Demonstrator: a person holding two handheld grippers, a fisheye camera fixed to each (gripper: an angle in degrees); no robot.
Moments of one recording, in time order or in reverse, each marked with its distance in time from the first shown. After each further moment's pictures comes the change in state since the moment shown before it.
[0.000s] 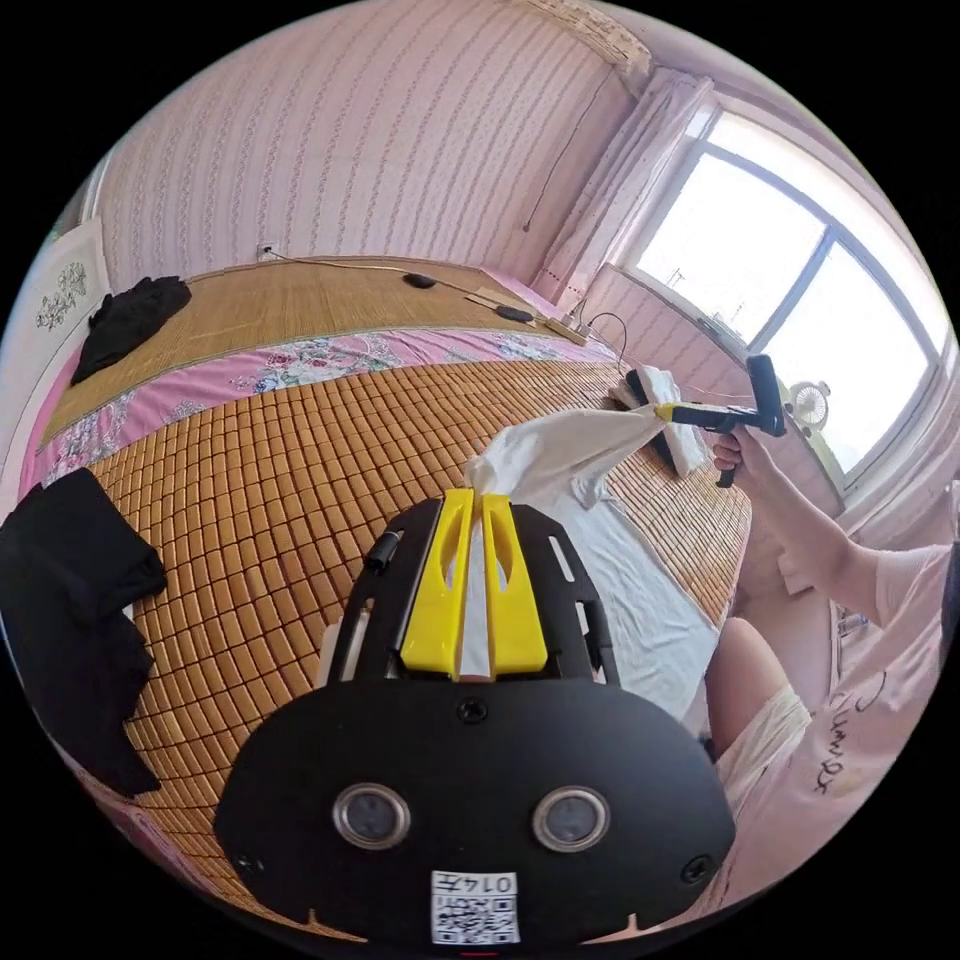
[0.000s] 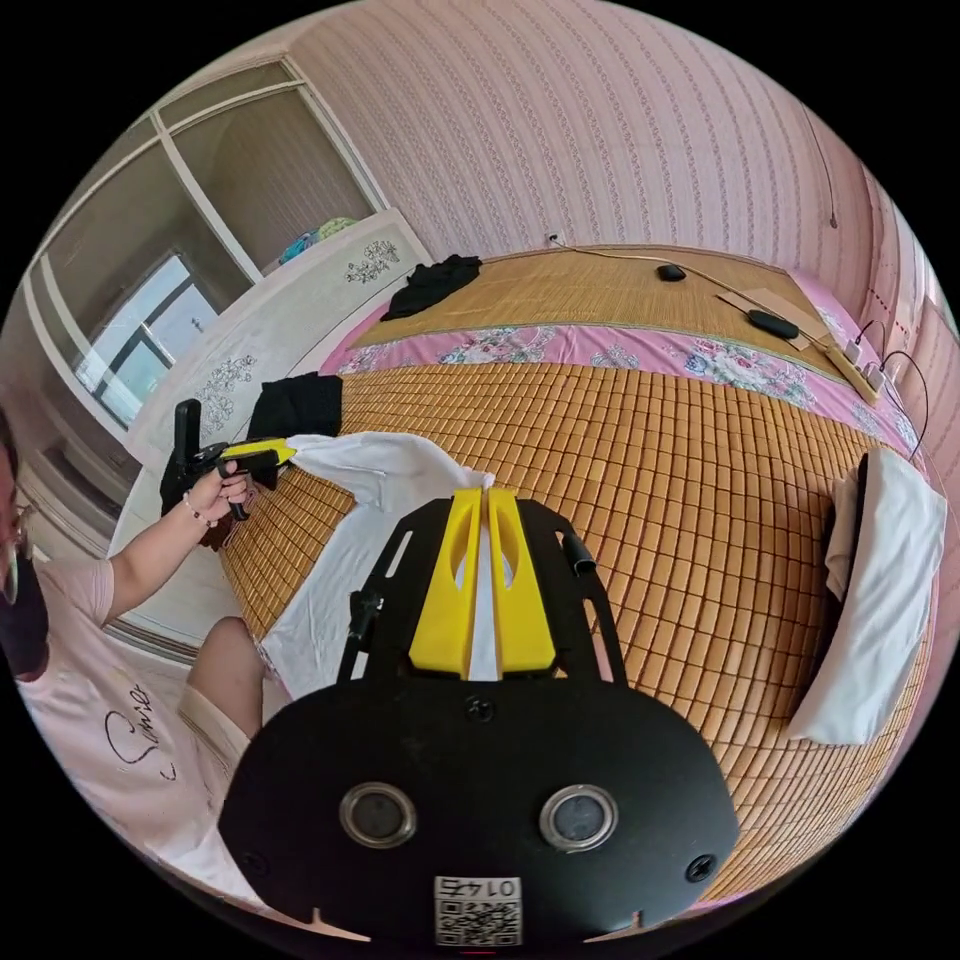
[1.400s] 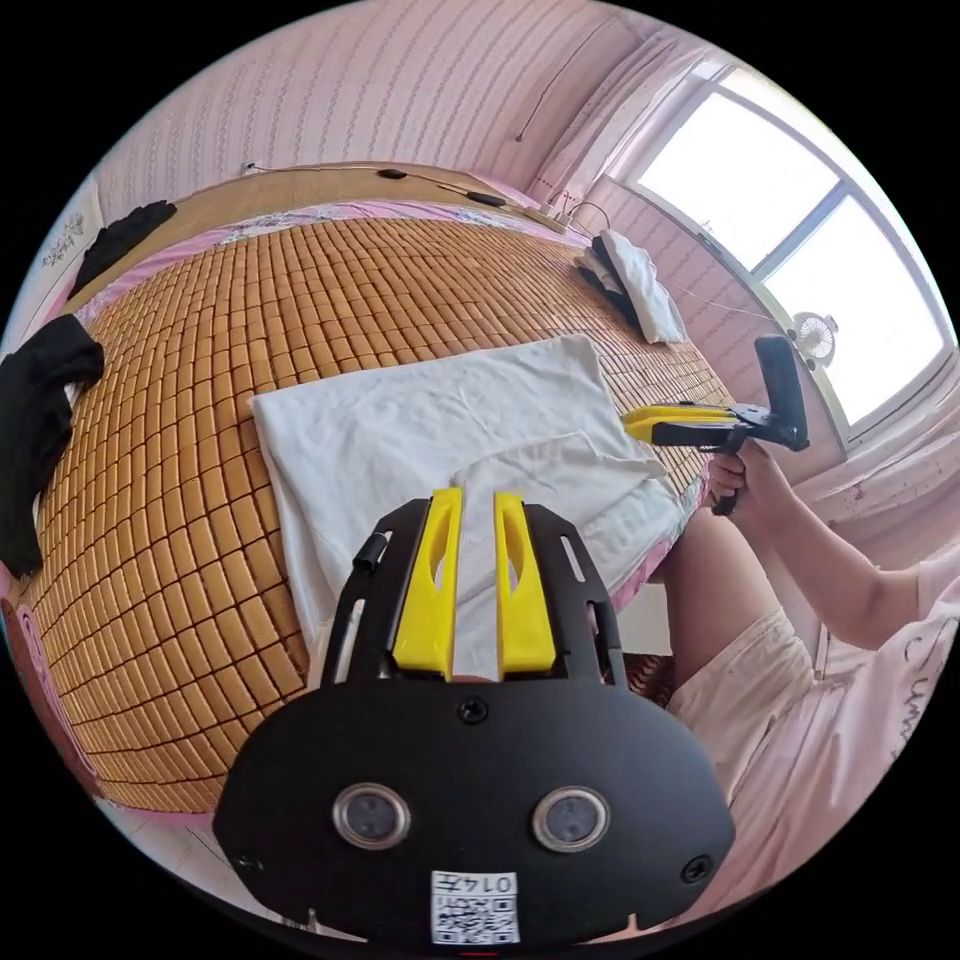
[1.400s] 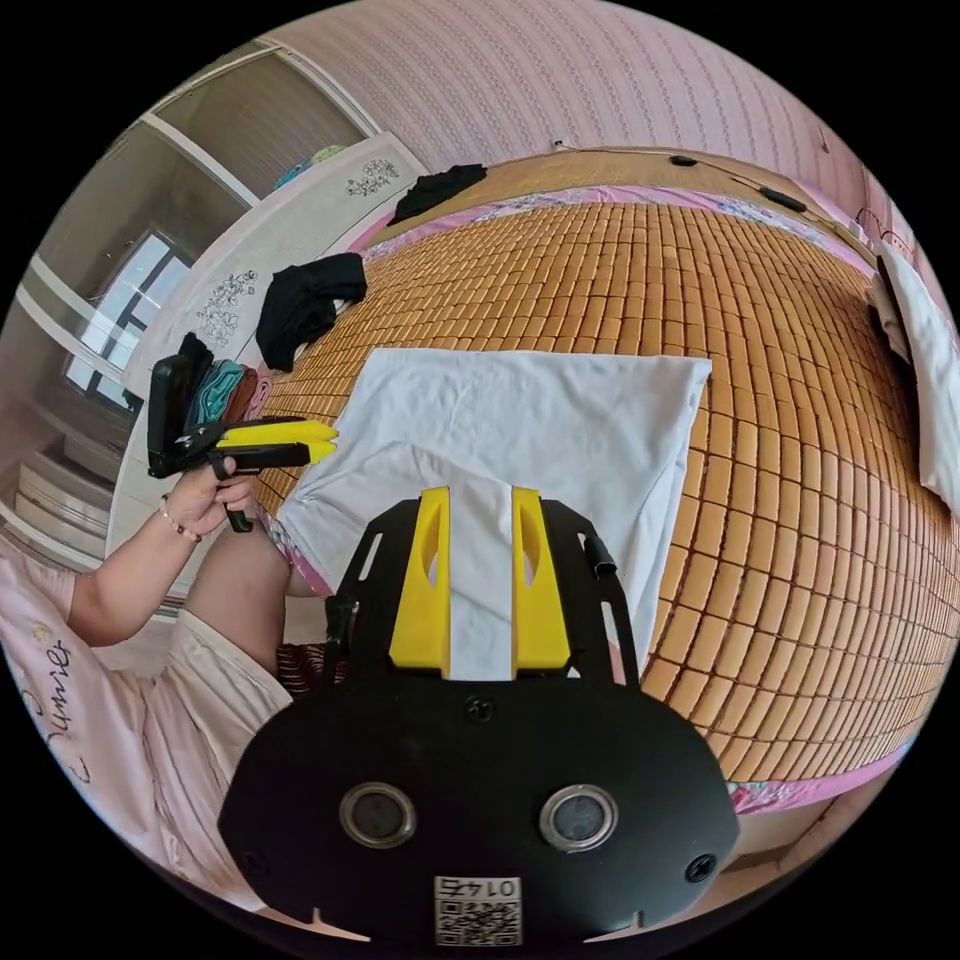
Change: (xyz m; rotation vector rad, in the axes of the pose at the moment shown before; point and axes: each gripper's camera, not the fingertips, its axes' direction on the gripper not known) left arm 0.193 0.192 0.009 -0.381 -0.028 -0.112; right arm -0.121 0.217 0.109 -0.370 0.083 0.156
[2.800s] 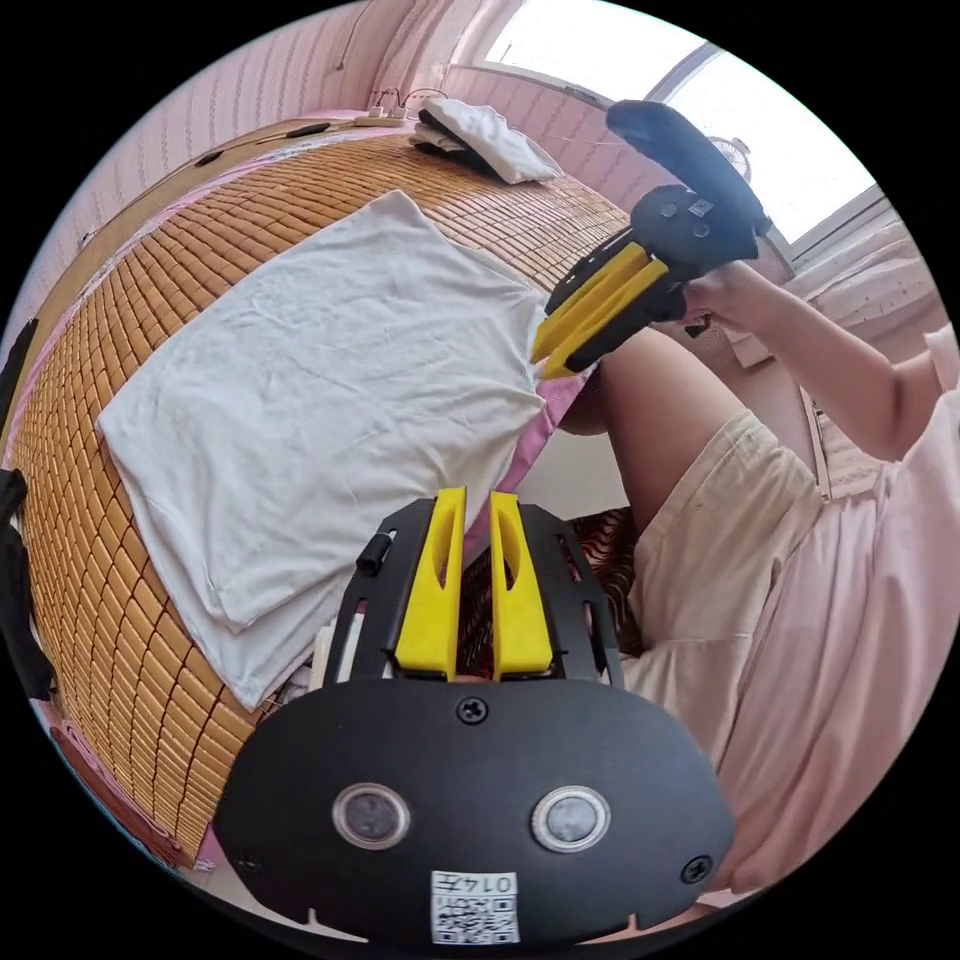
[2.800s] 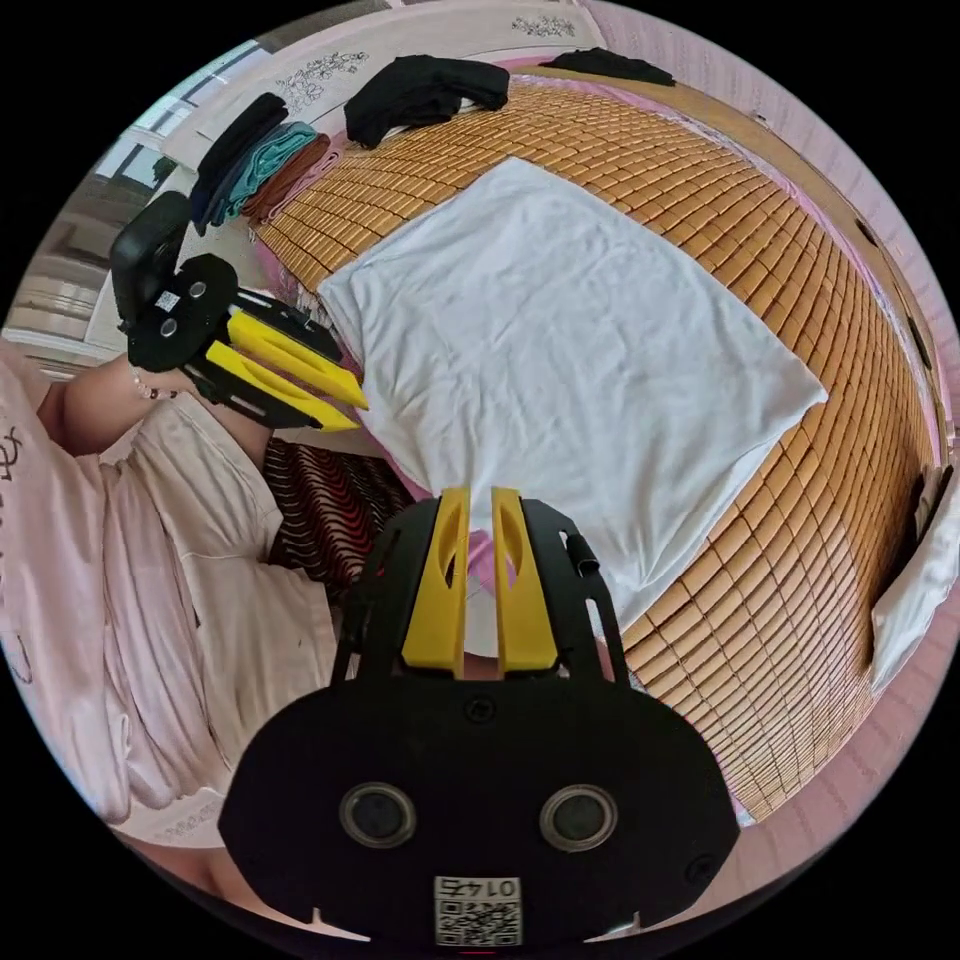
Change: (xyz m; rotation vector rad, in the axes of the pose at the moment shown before) left arm 0.203 0.054 0.055 -0.240 0.071 0.376; right arm -0.225 -0.039 0.120 -0.378 0.108 -0.427
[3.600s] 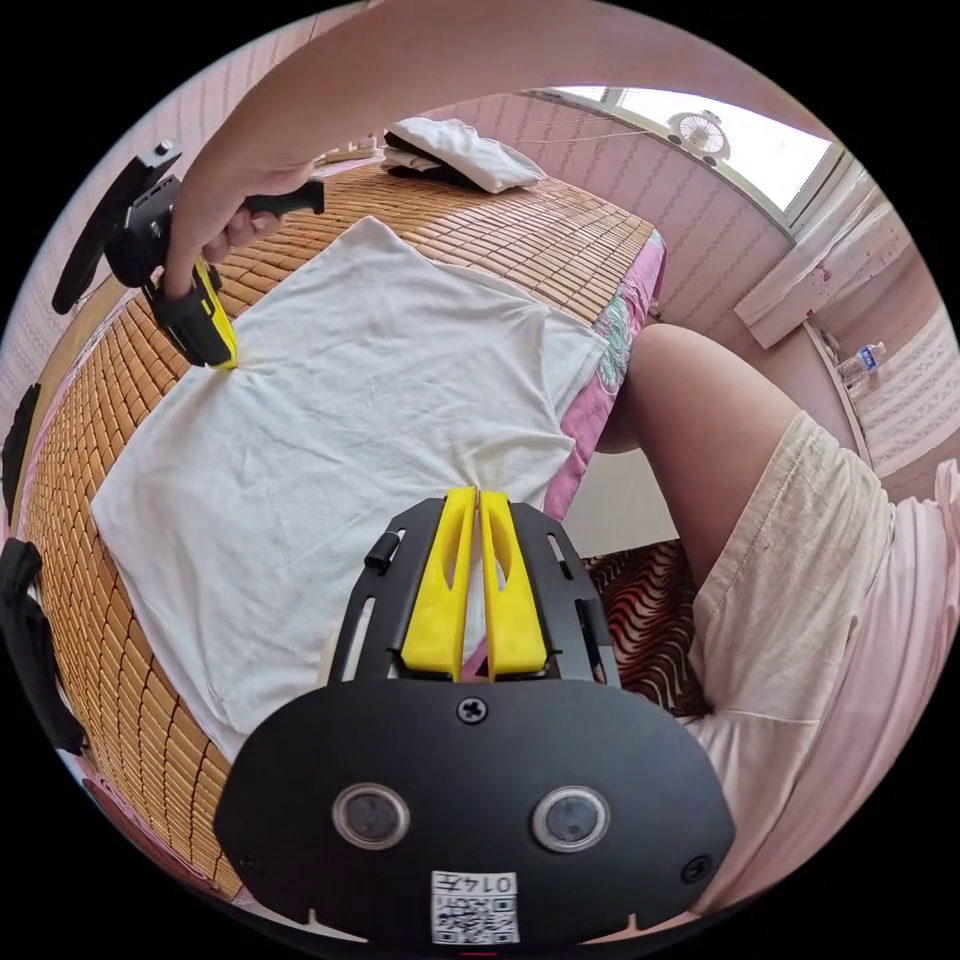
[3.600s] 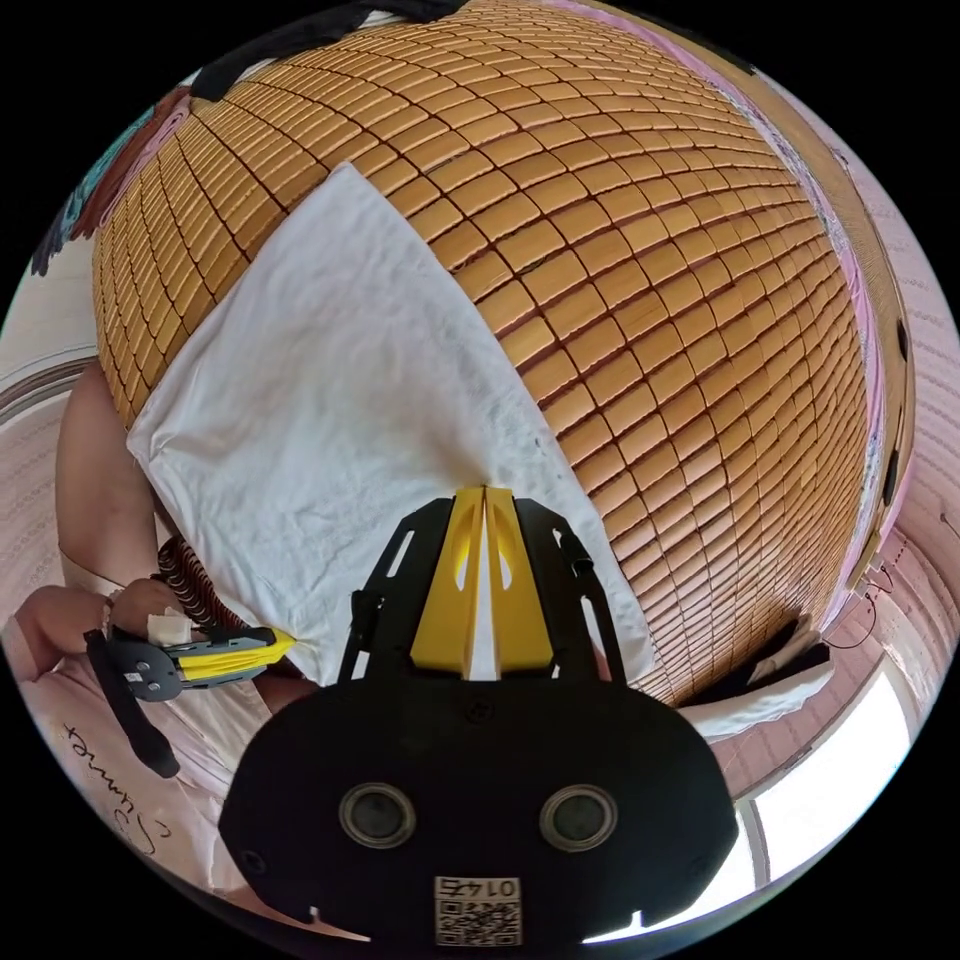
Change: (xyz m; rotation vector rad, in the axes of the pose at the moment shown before) left arm 0.050 -0.037 0.063 0.050 -0.108 0.092; right arm 0.045 -0.254 0.062 -0.428 0.240 -0.073
